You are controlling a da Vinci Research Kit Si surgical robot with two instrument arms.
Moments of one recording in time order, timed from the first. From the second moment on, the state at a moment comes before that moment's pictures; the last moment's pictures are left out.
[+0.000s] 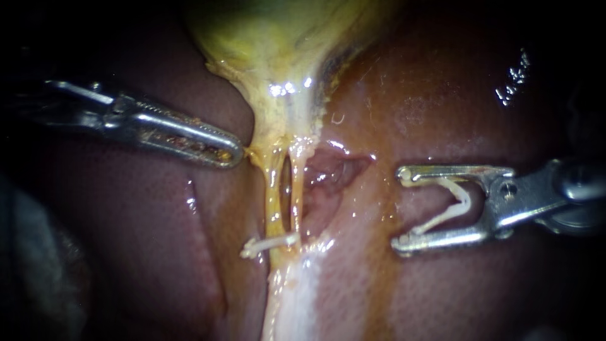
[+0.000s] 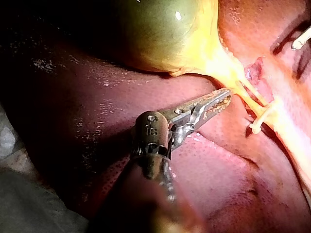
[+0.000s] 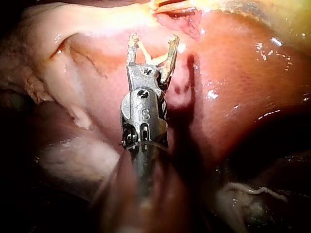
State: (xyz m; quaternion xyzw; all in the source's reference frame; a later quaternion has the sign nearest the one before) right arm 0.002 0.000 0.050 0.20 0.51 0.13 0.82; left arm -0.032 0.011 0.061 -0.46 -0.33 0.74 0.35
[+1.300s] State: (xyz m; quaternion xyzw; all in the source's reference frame) right arm 0.013 -0.001 0.051 0.33 0.49 0.17 0.79; left arm -0.026 0.014 0.053 -0.47 -0.33 0.73 0.37
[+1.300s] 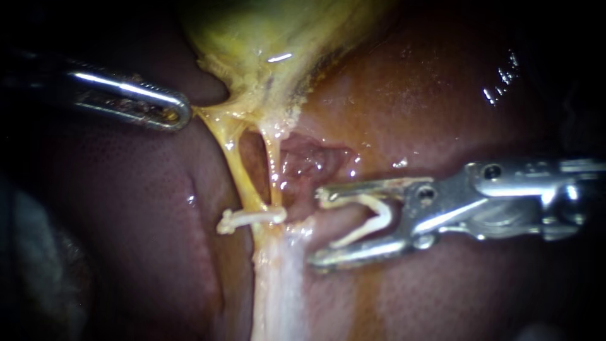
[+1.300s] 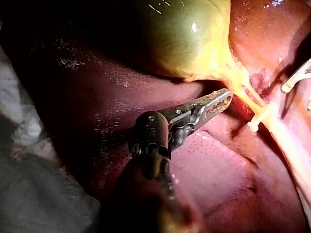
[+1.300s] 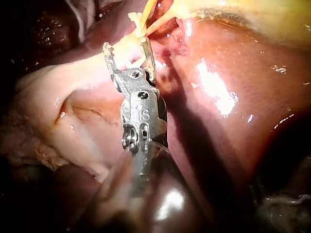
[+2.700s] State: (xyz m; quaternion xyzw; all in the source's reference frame) right arm 0.020 0.000 0.059 0.37 0.49 0.21 0.76; left arm -0.027 0.014 0.053 -0.47 -0.33 0.73 0.37
